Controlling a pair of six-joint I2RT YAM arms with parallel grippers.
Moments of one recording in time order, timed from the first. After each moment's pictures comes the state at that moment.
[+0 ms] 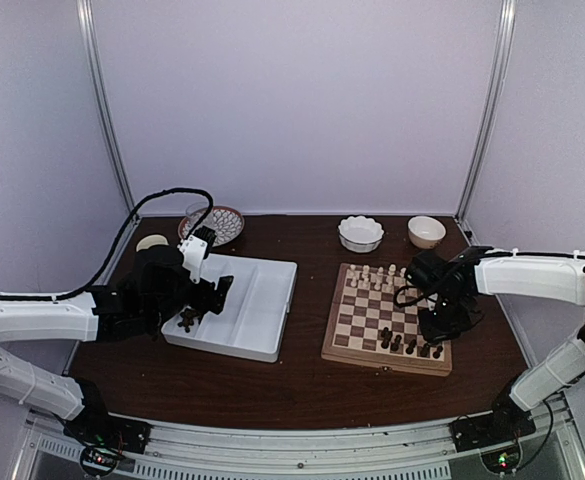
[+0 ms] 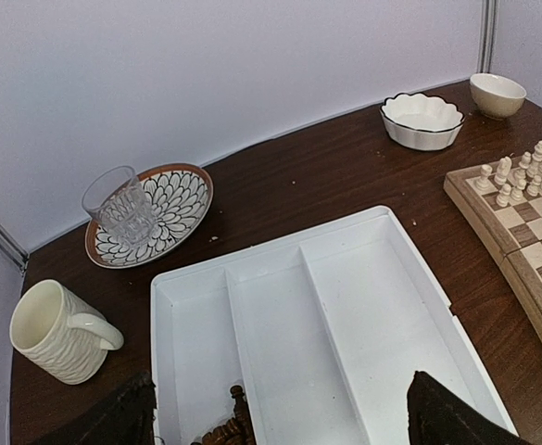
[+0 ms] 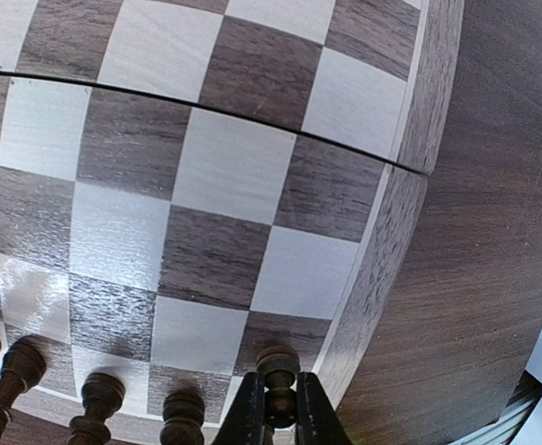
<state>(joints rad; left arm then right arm) -0.87 1.19 0.65 0.12 -0.49 -0.05 0.59 1.44 0.88 -0.95 0.25 0.55</state>
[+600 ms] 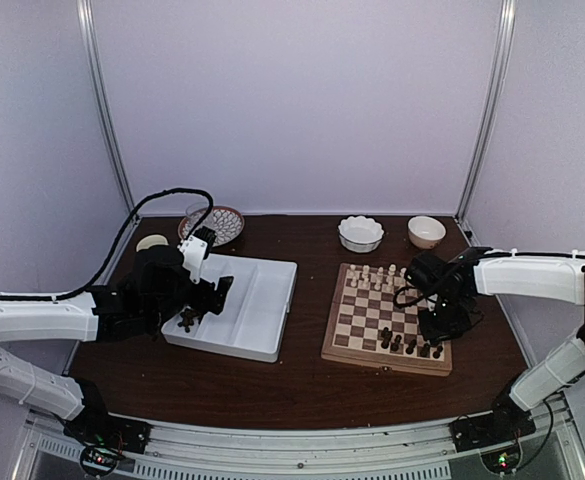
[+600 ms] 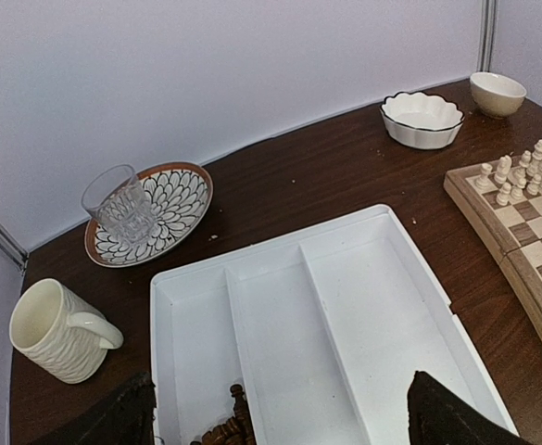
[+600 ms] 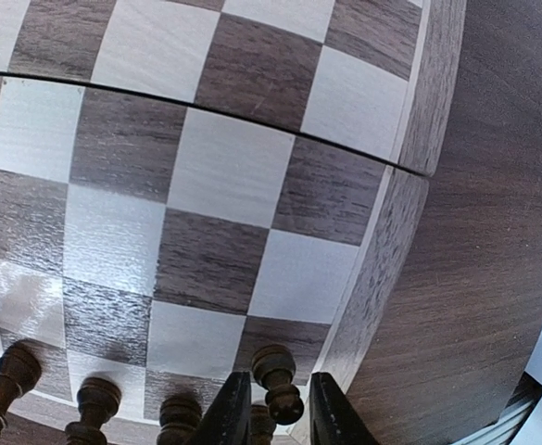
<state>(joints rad) -0.87 1.19 0.65 0.12 -0.49 -0.05 0.59 1.44 0.87 -0.94 0.25 0.55</state>
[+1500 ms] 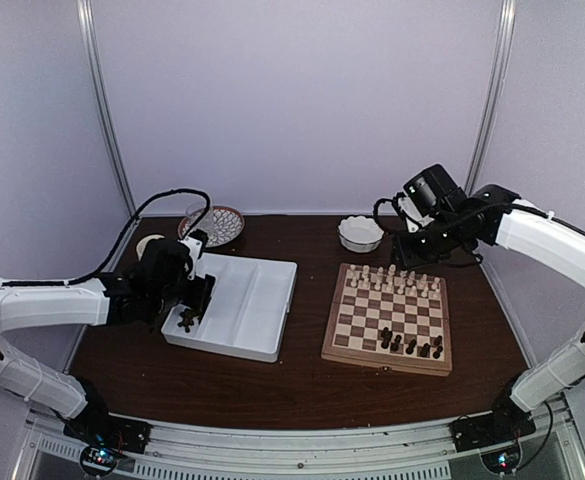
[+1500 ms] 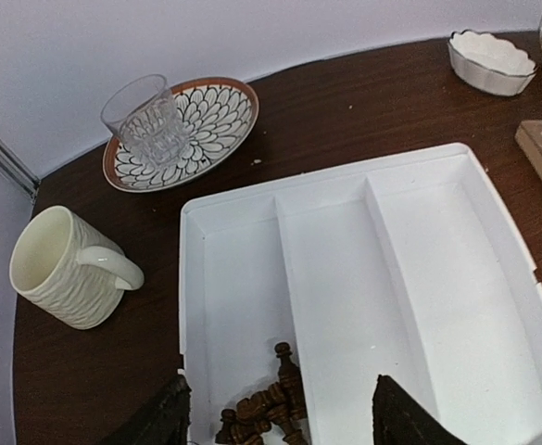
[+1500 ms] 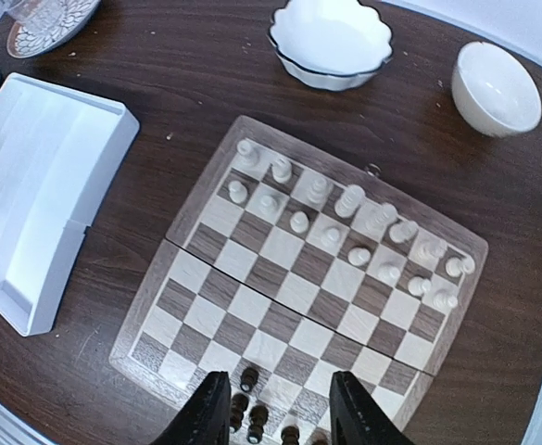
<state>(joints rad) -0.76 1.26 0.69 -0.01 -0.46 -0.11 0.65 1.39 1.33 -0.91 0.20 0.36</state>
